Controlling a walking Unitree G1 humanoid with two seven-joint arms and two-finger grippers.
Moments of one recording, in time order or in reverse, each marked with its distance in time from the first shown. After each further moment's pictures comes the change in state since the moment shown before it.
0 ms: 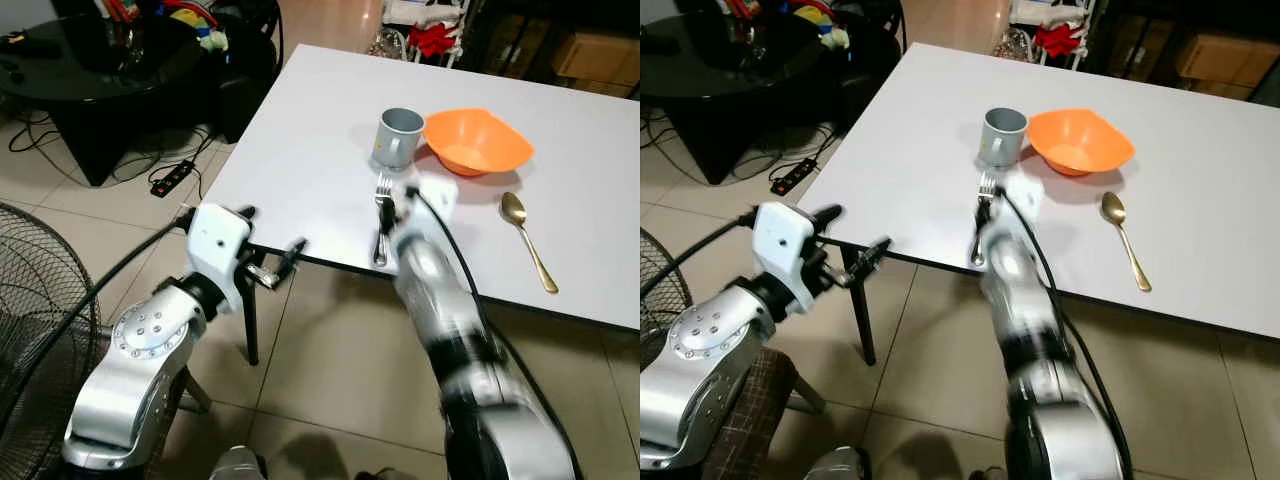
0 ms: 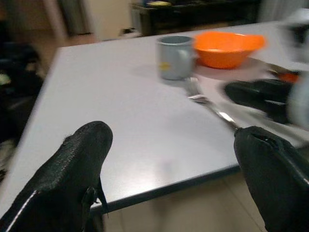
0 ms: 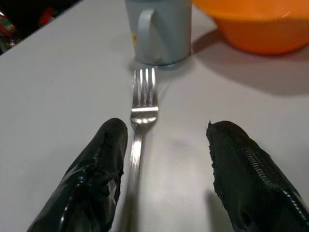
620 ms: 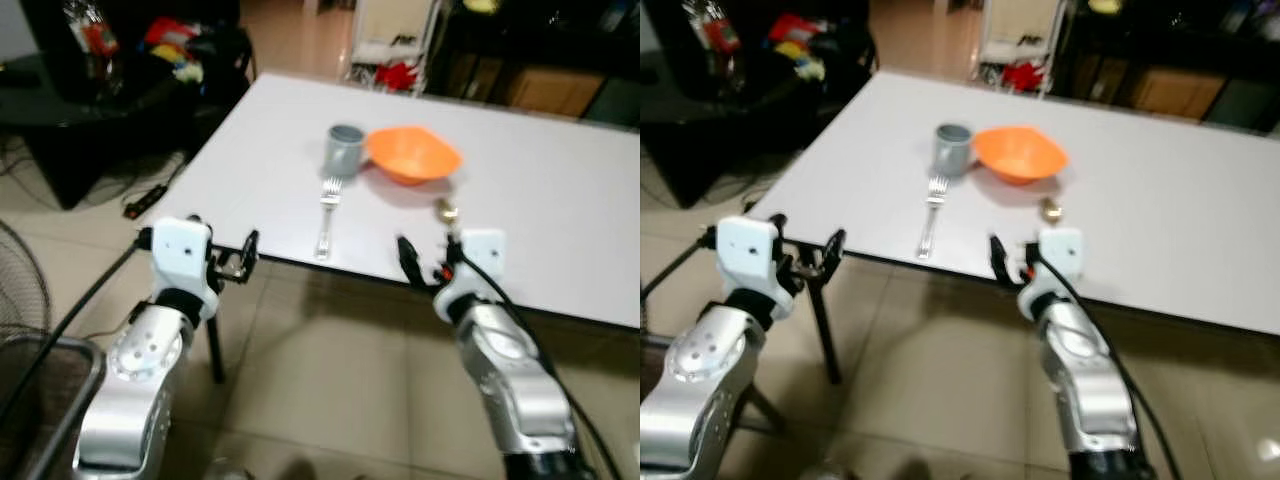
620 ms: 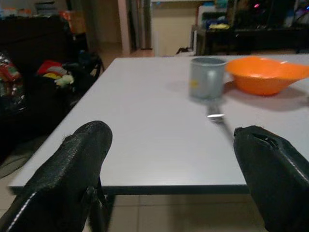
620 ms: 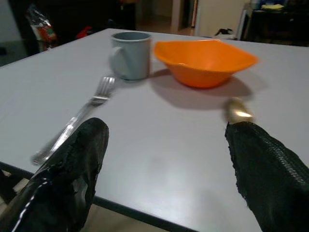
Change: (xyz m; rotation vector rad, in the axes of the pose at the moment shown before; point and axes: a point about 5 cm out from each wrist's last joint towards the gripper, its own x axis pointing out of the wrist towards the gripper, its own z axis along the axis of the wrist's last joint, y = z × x) left arm -0.014 0.011 -0.018 -0.036 0.014 0.307; right arm -0.073 -0.041 -0.001 -0.126 -0.032 0.207
